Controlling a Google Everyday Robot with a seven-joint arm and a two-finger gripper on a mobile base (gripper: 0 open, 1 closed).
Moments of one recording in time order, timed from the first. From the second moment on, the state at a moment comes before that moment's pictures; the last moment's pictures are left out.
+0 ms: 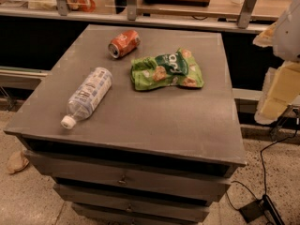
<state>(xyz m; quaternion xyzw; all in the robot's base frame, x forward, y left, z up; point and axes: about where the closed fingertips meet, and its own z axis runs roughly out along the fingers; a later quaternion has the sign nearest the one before) 0.438 -0.217 0.976 -0.60 0.78 -0.03 0.16</state>
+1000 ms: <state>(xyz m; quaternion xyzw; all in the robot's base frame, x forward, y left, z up) 0.472 -0.215 0.967 -0.56 0.80 -0.02 0.23</state>
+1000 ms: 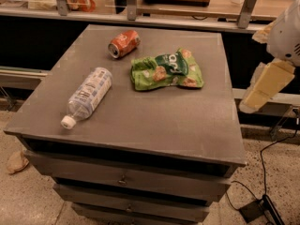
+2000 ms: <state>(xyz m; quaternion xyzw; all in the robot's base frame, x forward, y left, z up) 0.569 -0.187 0.978 -0.49 0.77 0.02 0.42</state>
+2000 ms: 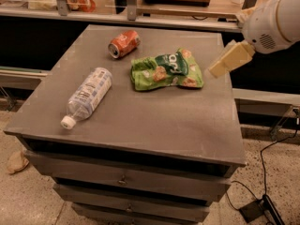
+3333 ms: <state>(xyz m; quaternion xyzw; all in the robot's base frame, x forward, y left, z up) 0.661 -0.126 0.973 -0.41 0.76 0.09 0.49</state>
